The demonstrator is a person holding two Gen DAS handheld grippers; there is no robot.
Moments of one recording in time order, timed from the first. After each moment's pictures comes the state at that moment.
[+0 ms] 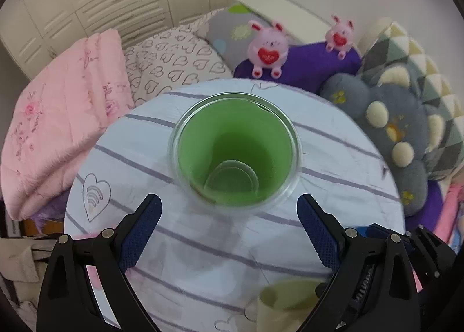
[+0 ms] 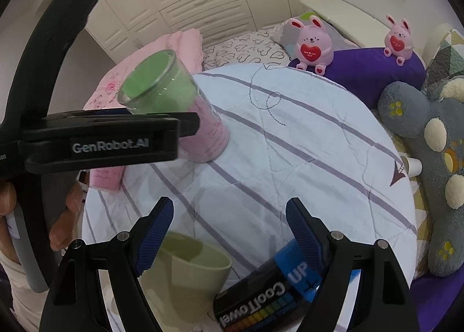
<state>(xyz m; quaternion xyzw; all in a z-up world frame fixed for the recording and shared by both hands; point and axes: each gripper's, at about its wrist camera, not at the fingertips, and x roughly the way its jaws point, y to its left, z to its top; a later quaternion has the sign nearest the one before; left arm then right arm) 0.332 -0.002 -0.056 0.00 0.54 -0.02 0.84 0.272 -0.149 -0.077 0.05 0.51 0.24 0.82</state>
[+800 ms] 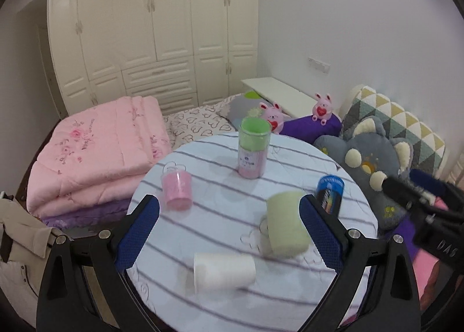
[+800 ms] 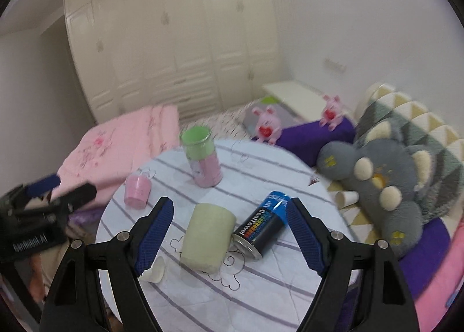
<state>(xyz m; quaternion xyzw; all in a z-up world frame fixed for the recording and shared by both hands) 0.062 0.036 0.046 0.00 0.32 0.01 0.95 0.072 -0.159 0.041 0.03 0.30 0.11 0.95</state>
